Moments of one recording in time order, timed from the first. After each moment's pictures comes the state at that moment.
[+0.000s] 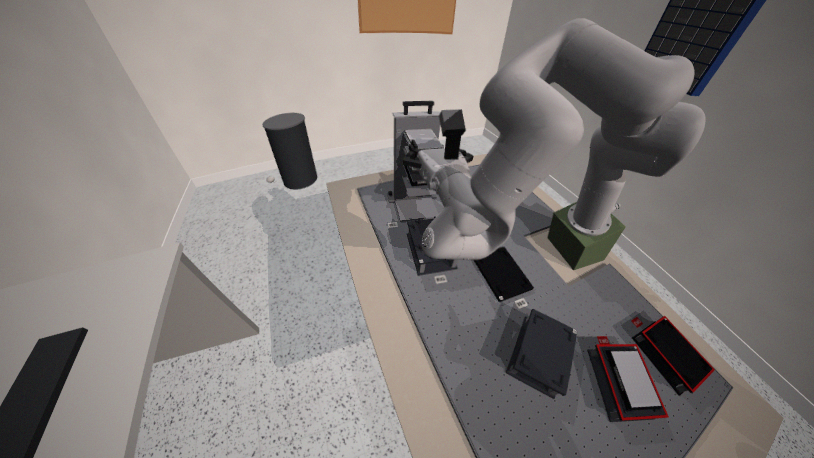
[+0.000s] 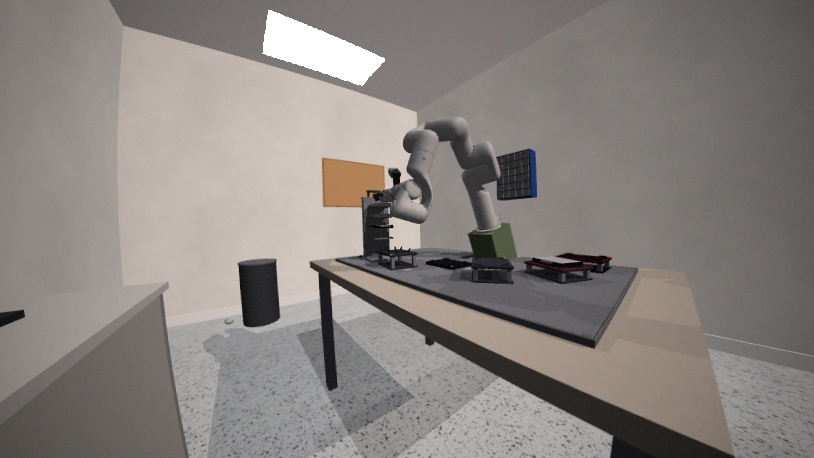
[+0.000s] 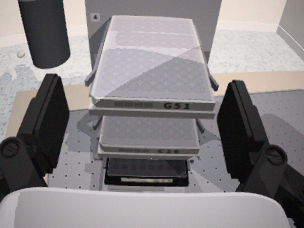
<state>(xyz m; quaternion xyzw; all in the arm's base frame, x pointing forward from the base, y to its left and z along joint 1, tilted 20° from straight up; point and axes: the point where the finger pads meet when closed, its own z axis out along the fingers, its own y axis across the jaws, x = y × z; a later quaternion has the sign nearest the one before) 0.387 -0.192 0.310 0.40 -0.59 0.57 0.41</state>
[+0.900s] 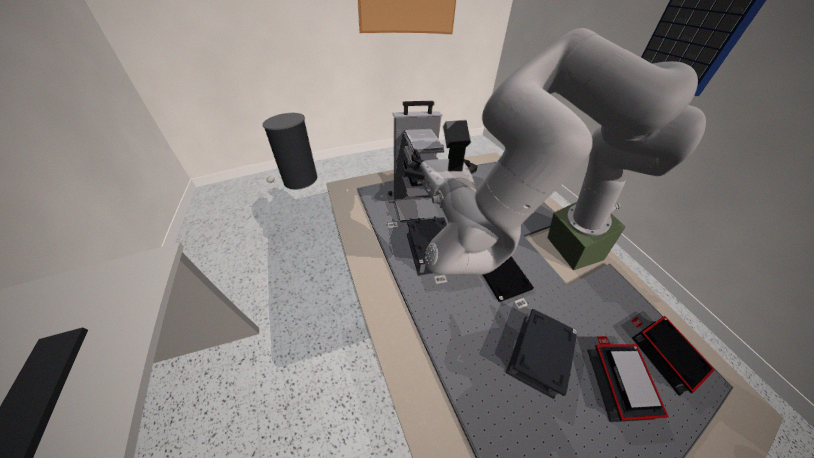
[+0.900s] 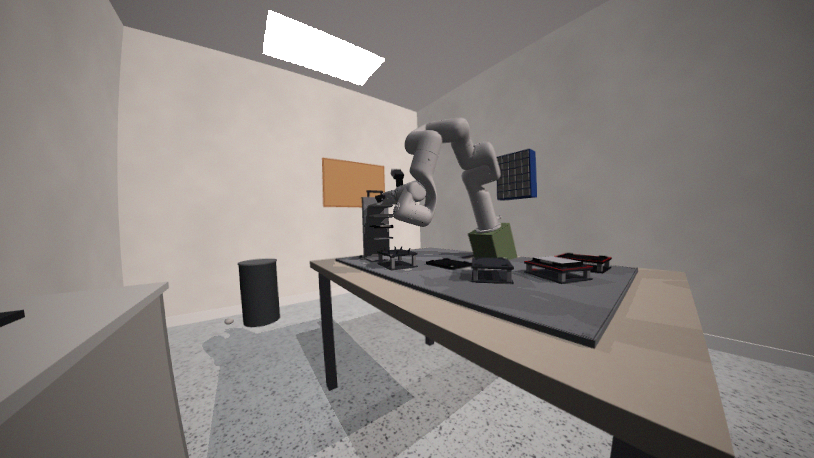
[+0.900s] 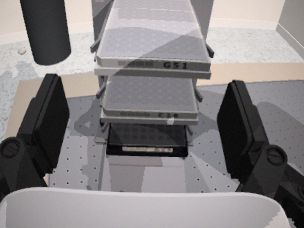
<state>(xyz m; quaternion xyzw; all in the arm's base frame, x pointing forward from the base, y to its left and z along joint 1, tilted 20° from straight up) 0.391 -0.162 0.300 0.40 -0.59 0.57 0.41</state>
